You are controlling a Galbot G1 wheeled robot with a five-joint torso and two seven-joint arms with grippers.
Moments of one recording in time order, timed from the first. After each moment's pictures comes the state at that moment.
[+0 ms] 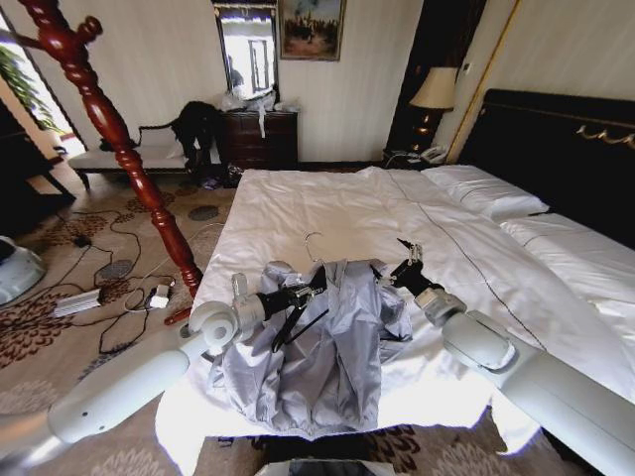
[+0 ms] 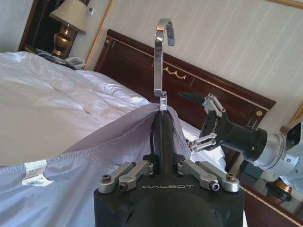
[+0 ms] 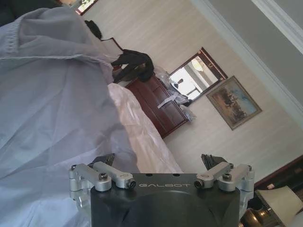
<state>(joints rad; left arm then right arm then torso) 0.56 -0.69 0.33 -2.00 -1.35 0.23 0.14 -1.06 0.47 0.17 2.15 0.12 -0.32 0.16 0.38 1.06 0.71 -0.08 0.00</state>
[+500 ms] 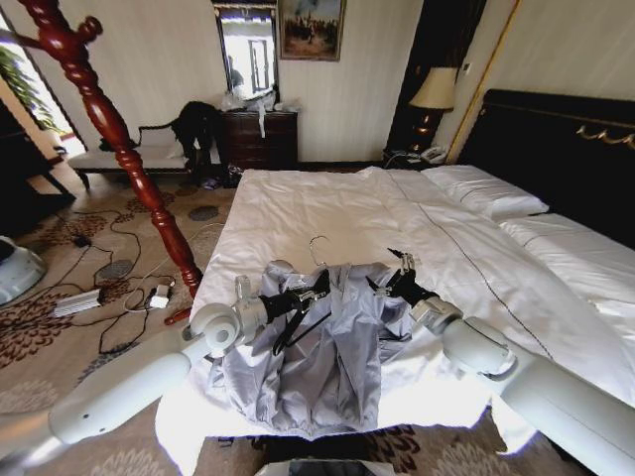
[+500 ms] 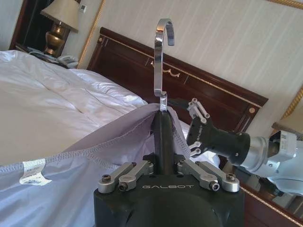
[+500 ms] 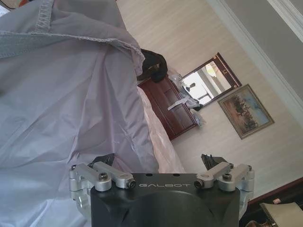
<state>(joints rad) 0.55 -0.68 0.35 -2.03 -1.35 0.24 0.13 -1.05 0.47 0.15 2.12 0.03 -0.30 0.10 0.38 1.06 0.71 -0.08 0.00</state>
